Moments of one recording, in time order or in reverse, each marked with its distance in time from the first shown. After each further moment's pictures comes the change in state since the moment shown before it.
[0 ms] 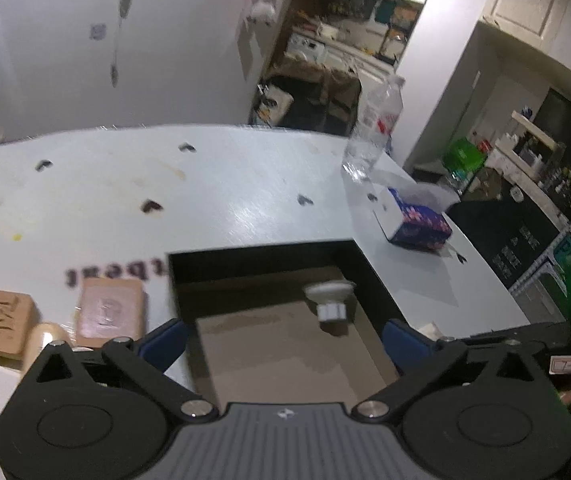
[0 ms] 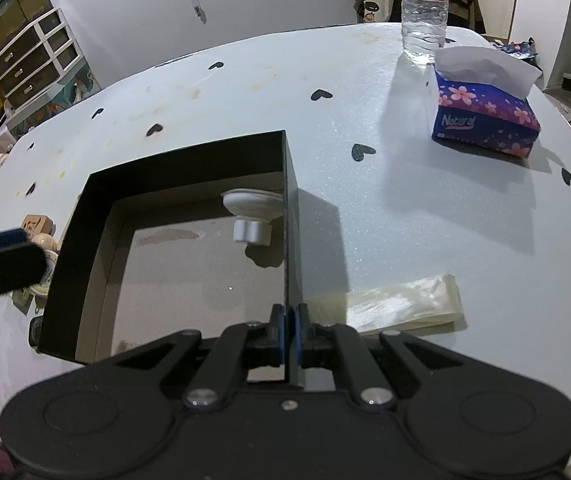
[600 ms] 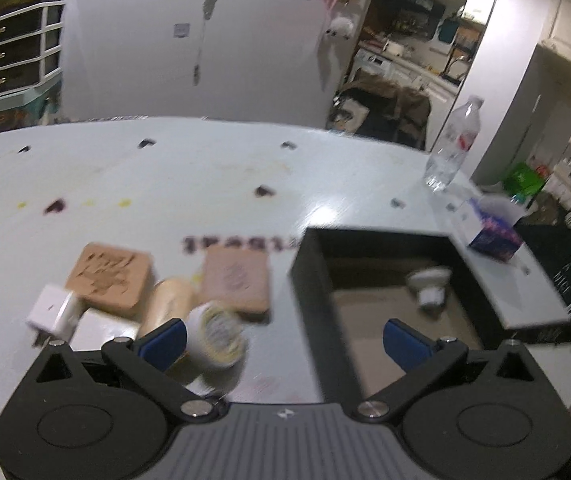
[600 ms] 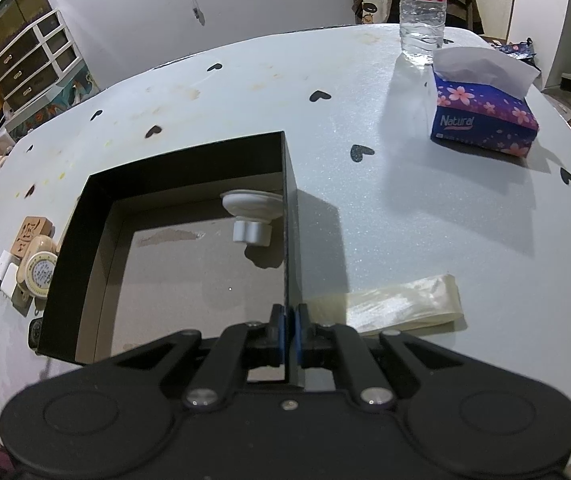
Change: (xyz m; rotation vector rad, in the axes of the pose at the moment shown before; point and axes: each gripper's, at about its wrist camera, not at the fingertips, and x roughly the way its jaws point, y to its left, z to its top) left arm -0.035 0.071 -0.040 -0.081 -0.021 0.174; right arm 0.000 0.001 -0.001 0.005 -0.005 -0.005
